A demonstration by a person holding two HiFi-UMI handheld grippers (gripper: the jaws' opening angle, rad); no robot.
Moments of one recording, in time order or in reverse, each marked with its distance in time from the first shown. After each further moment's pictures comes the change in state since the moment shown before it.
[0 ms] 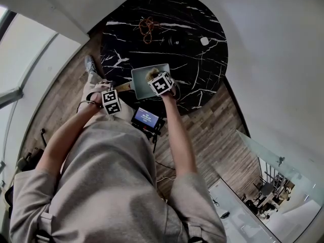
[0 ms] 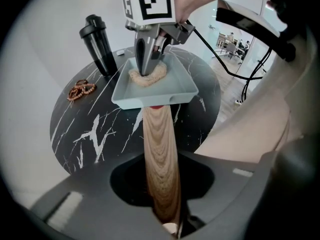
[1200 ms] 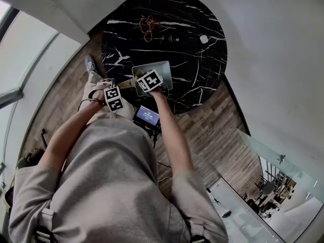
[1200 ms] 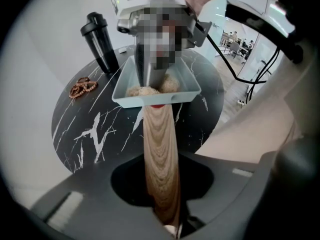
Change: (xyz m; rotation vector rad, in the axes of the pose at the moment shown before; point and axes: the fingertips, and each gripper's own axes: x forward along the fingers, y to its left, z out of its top) left arm 0.003 0.000 -0.001 -0.023 0.021 0.018; right arm 0.018 0.071 0.033 0.114 -0.040 0.224
